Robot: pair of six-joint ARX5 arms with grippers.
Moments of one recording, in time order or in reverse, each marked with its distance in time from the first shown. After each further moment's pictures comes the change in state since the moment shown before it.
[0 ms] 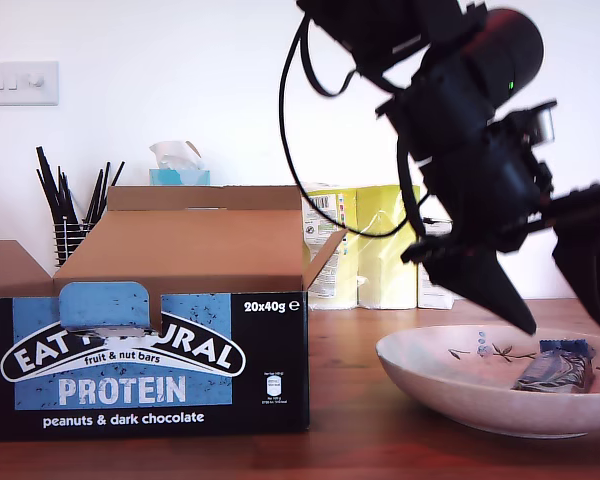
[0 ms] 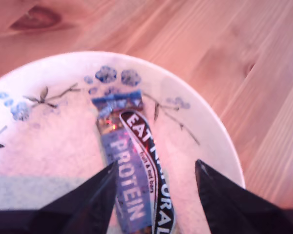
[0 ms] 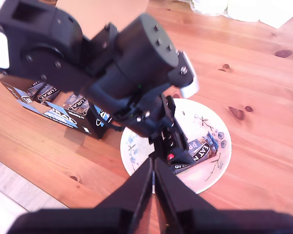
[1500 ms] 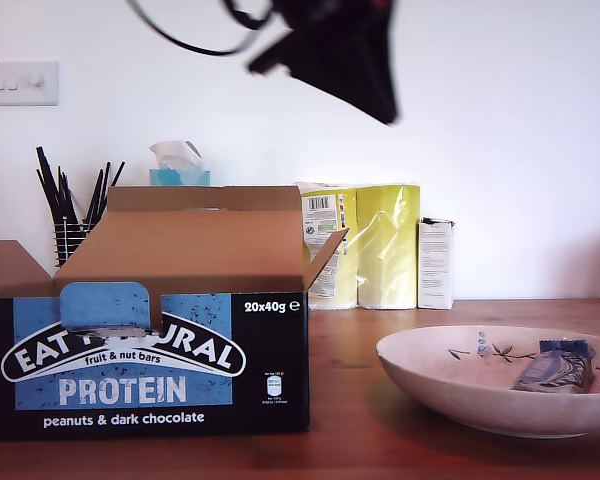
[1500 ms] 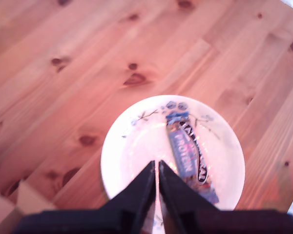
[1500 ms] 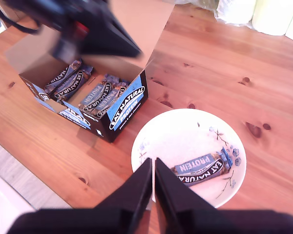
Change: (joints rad) left arm 0.164 -0.583 -0.335 -0.030 -0.083 0.117; right arm 0.000 0.051 0.000 0.058 -0.079 -0.076
